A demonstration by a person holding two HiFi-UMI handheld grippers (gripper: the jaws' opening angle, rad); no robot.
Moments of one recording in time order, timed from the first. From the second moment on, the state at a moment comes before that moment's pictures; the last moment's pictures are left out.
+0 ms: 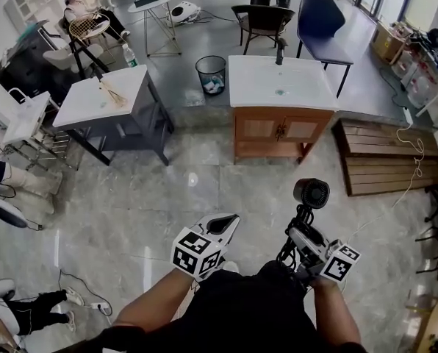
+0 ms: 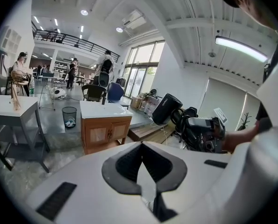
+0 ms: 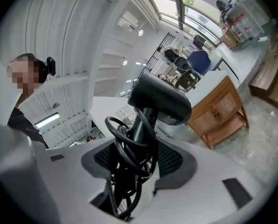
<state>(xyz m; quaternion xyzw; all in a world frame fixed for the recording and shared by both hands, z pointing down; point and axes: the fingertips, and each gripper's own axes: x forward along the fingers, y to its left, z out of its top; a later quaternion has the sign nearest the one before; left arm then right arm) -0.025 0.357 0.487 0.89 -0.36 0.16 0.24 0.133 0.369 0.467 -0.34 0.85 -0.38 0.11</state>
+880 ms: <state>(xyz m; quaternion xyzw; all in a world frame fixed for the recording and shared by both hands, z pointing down) -0.028 0.183 0.488 0.87 -0.41 0.14 0.25 0.138 0.179 0.466 -0.32 0.87 -0.37 0.10</state>
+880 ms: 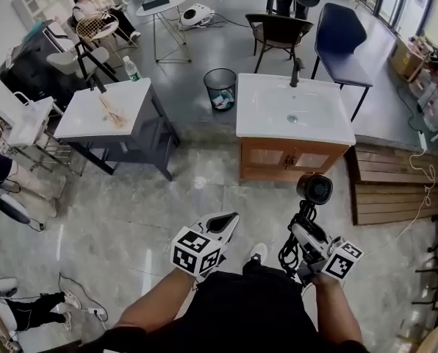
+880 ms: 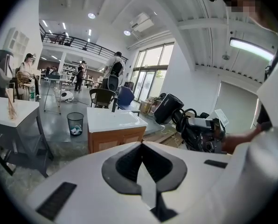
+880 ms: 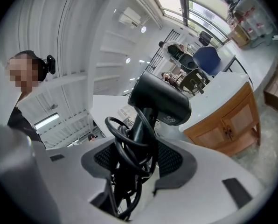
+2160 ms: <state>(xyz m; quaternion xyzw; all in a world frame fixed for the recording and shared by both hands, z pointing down) 0.002 -0.062 0.502 0.87 -0.40 0.15 0.25 0.143 -0.056 0.483 -0.29 0.90 -0.32 0.03</state>
